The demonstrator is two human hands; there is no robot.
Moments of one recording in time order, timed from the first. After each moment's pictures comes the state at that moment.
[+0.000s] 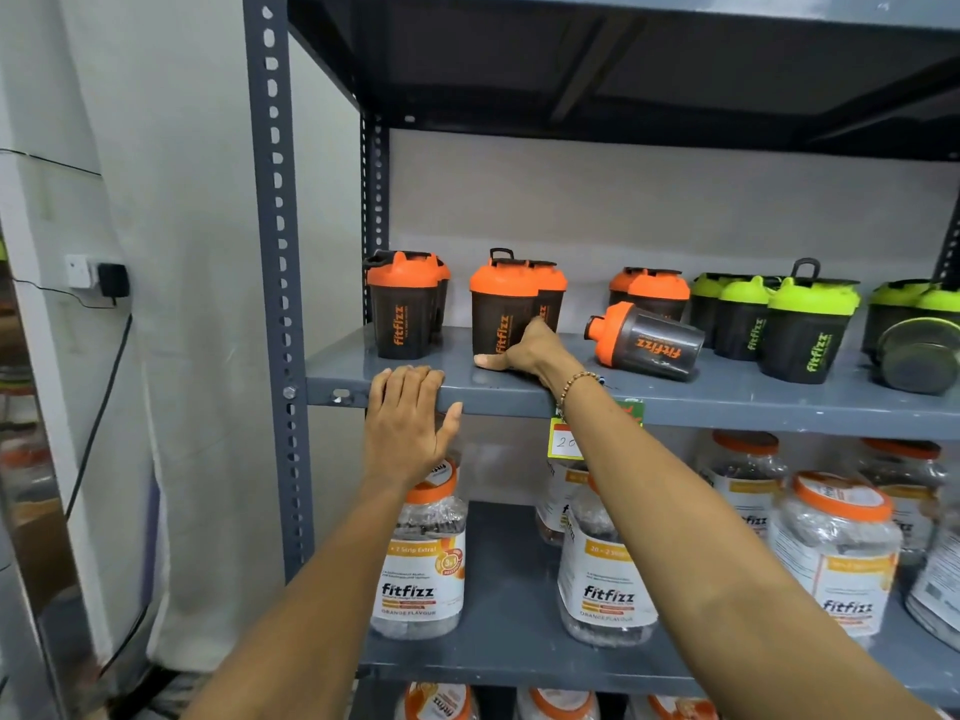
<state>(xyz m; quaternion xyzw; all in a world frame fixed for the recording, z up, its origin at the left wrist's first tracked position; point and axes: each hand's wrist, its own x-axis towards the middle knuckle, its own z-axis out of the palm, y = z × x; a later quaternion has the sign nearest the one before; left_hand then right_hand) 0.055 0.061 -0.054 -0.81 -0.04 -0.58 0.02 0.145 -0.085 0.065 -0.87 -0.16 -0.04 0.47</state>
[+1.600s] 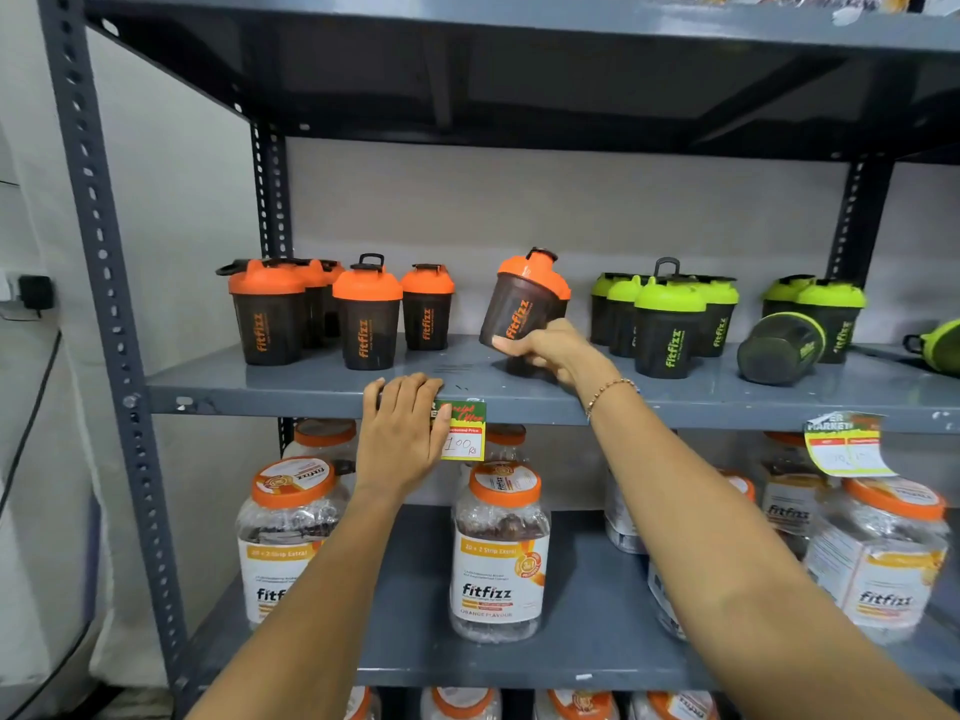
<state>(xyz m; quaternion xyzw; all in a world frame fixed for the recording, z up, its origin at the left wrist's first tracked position) 0.092 -0.098 -0.044 -0.84 -0.03 -0.54 0.05 0.191 -0.275 0.080 -0.73 -0.18 0.06 0.66</state>
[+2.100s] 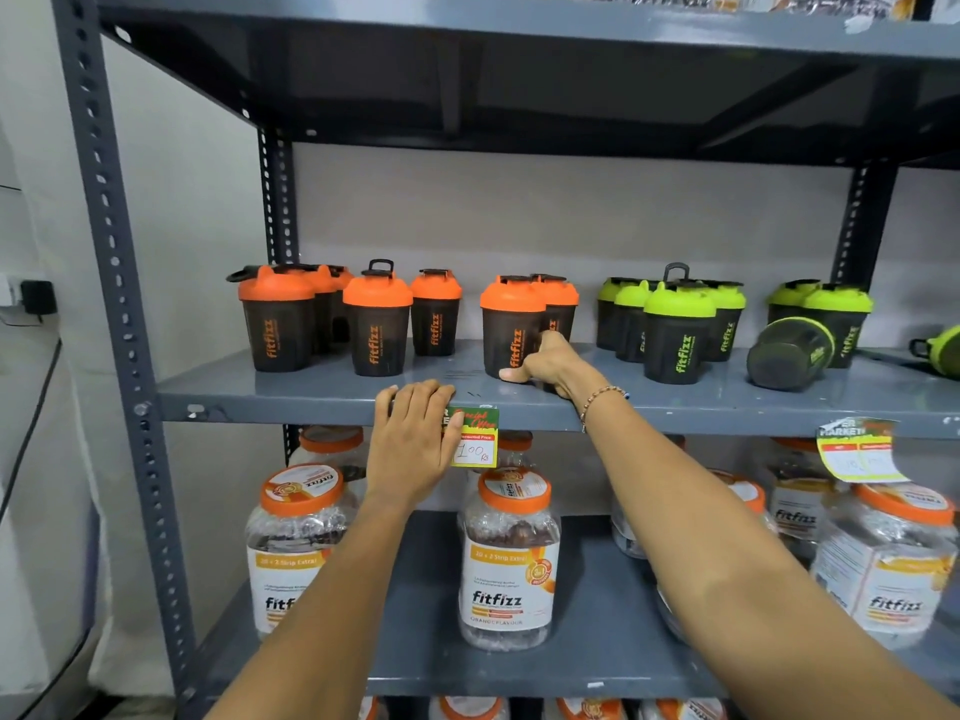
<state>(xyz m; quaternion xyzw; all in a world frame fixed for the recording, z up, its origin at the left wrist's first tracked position) 0.089 -0.096 -0.043 -0.84 -0.02 -0.53 0.05 0.202 -0.256 0.067 -0.83 -0.16 -0.01 0.53</state>
